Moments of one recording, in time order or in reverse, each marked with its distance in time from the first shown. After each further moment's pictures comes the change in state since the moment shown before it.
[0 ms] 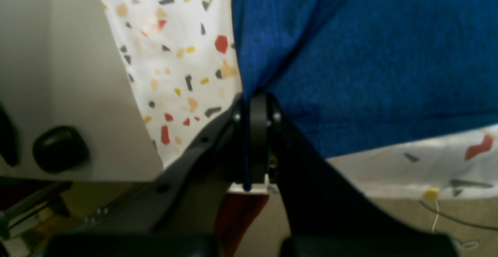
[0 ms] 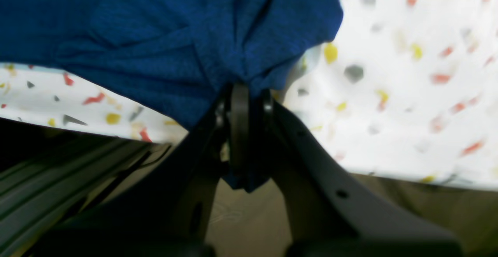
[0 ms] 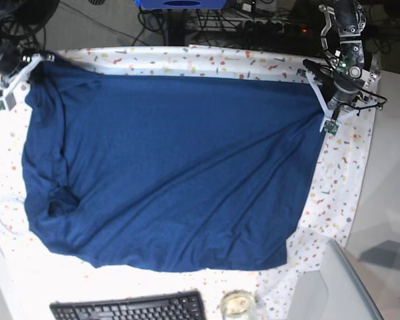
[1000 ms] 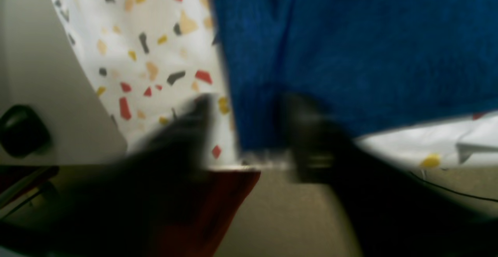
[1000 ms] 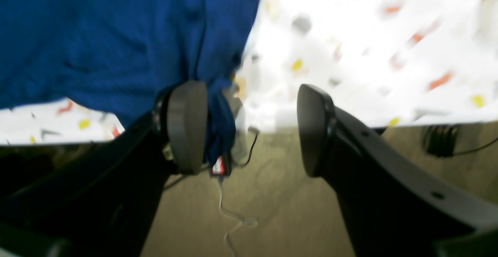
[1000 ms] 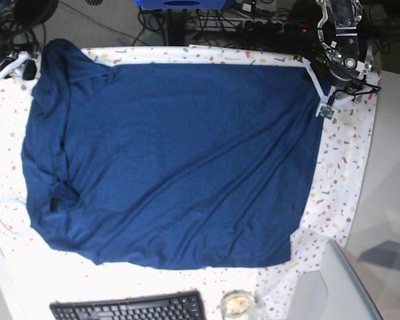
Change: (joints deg) left arm 2.7 0.3 -0.1 -1.4 0.2 0.0 0.5; right arm 0.6 -3.8 9.8 5.3 0.0 0.0 -0.6
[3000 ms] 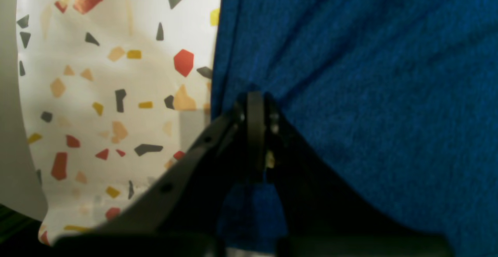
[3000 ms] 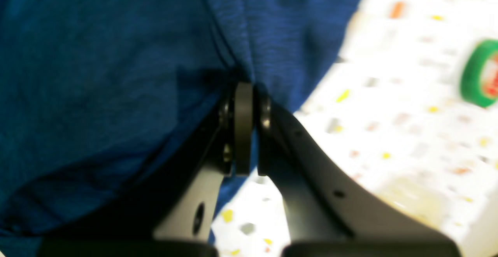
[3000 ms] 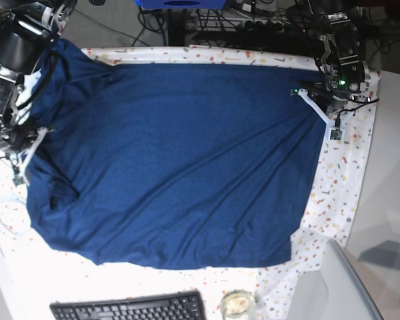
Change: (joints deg) left arm -11.5 1.7 -5.6 -18.6 -9.0 6.2 -9.9; right arm 27.4 5.0 -15.4 -25.7 -41.0 0.0 18.4
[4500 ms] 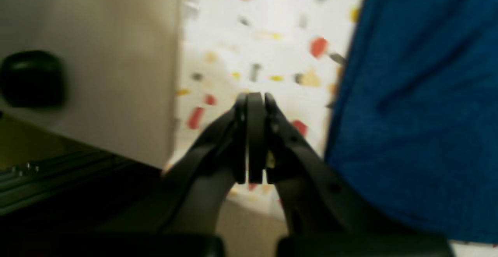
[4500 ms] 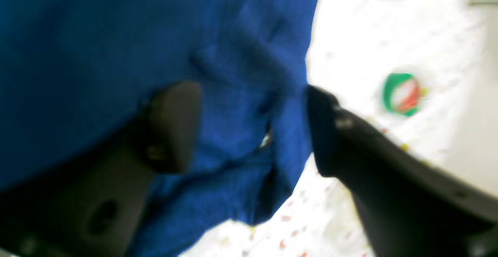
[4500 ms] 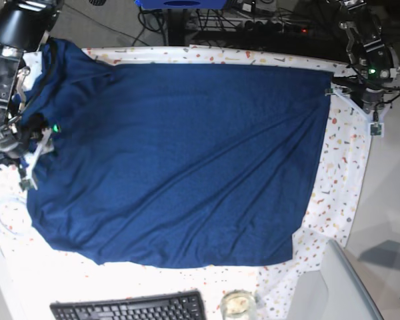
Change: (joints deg) left arm 4.4 -0.6 -11.8 11.7 -0.2 -0.2 1.5; right arm -7.2 2.4 -11.4 9.9 5.0 -6.4 -2.6
